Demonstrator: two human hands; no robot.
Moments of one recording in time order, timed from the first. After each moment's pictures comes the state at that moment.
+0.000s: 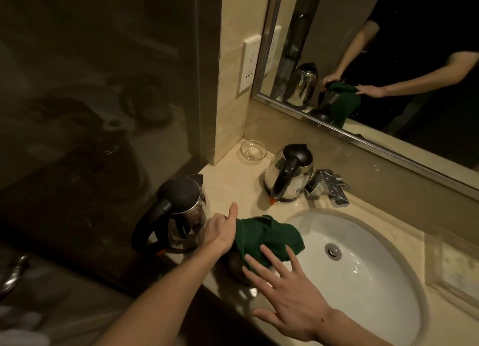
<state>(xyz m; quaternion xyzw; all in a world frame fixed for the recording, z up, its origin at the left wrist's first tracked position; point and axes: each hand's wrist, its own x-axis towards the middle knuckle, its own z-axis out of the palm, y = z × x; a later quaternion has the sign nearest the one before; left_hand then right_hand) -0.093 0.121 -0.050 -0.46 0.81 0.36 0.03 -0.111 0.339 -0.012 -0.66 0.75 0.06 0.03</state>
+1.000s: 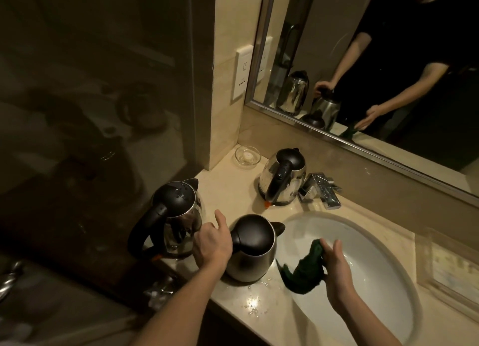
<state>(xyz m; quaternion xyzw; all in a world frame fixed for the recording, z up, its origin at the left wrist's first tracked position) -0.082 0.149 -0.052 -0.55 0.73 0.37 -0.17 -0.180 0.381 -0.039 0.11 0.73 -0.62 0.25</state>
